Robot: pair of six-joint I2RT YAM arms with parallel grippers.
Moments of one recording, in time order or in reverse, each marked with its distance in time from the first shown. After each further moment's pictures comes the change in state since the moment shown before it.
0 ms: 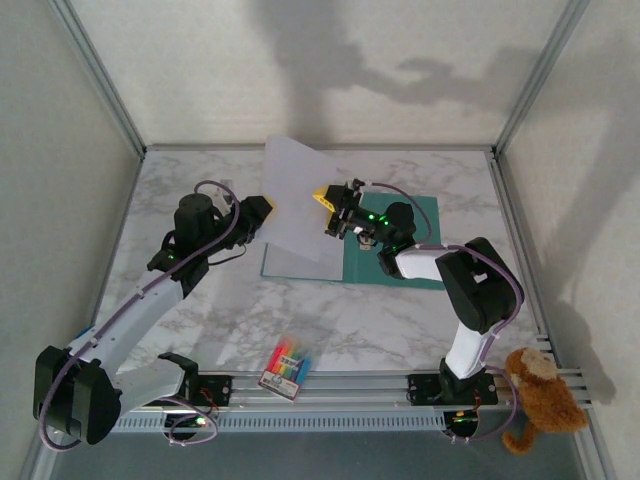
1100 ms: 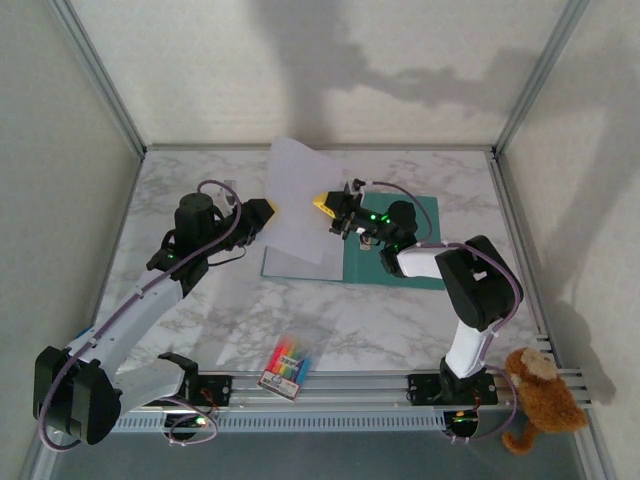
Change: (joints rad) left arm 0.000 0.000 0.010 -0.035 0.044 0.057; right arm -0.029 0.016 0.002 -0.002 -0.076 -0.053
